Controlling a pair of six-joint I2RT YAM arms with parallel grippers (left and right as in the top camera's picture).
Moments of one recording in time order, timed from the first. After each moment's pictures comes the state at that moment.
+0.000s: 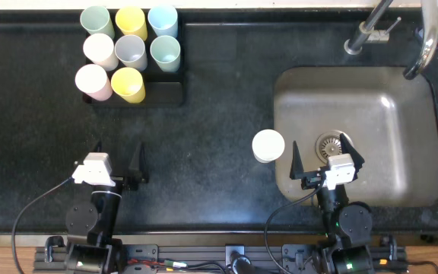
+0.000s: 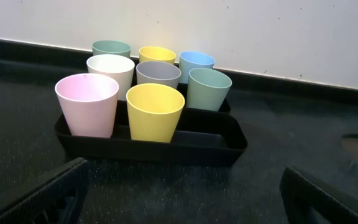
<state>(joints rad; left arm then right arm) -0.10 0.02 0.01 -0.08 0.00 -0.18 0.20 0.01 0.02 -0.01 0.04 -0.07</state>
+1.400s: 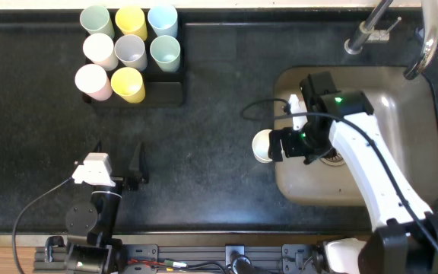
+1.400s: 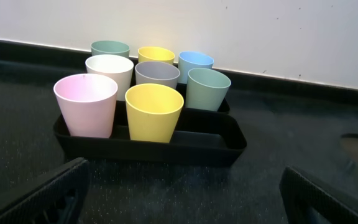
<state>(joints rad) -0.10 0.01 0.01 -0.08 0.01 -0.18 0.20 1.53 1.16 -1.21 -0.23 0.05</state>
